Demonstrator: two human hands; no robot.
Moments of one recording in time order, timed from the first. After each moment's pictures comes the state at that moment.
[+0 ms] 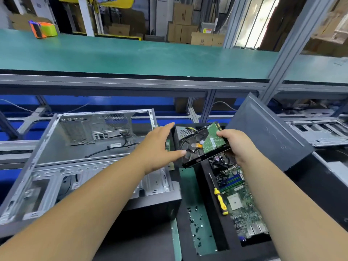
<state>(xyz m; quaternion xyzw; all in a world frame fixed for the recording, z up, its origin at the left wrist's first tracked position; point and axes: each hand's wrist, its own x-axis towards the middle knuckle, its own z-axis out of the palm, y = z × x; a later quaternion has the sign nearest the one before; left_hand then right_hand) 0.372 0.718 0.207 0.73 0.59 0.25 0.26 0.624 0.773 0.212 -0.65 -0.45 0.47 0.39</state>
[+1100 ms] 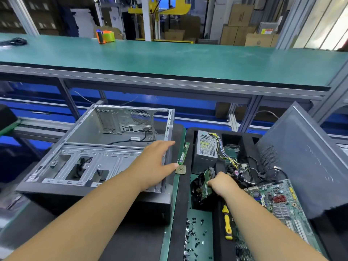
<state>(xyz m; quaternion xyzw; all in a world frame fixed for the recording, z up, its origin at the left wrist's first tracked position) 0.396 0.686 0.180 0.64 0.70 0.25 0.20 0.617 0.810 0.070 -0.66 -0.68 0.31 -0.06</state>
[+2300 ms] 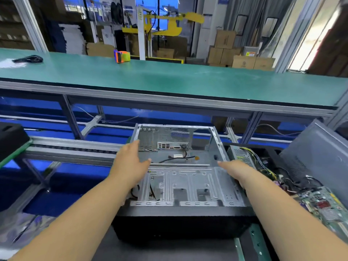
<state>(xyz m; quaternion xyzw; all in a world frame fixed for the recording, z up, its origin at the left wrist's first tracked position) 0.135 0.628 0.192 0.52 0.79 0.29 0.14 0.430 0.743 0.201 -0.71 -0.56 0.41 0.08</state>
